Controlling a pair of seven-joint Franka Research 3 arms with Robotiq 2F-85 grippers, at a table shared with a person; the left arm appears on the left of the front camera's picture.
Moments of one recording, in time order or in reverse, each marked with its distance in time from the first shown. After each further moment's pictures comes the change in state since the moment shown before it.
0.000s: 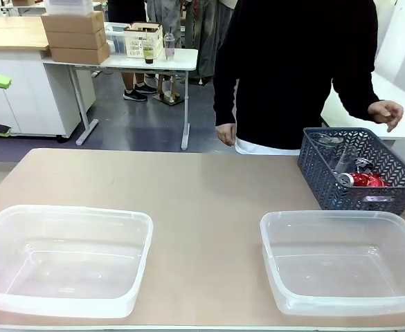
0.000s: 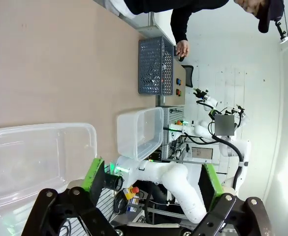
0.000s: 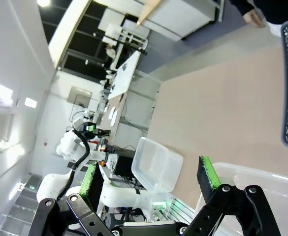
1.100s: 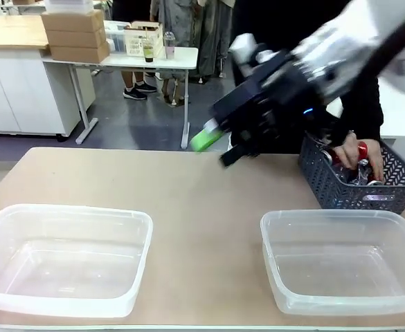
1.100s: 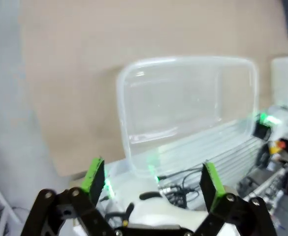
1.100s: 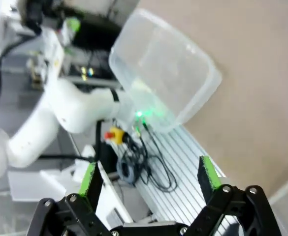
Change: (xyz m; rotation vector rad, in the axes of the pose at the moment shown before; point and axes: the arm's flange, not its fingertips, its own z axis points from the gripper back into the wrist) left arm -0.029 0.027 0.039 0.730 0.357 -0.280; right arm -0.136 0.116 -0.349 -0.156 0.801 0.244
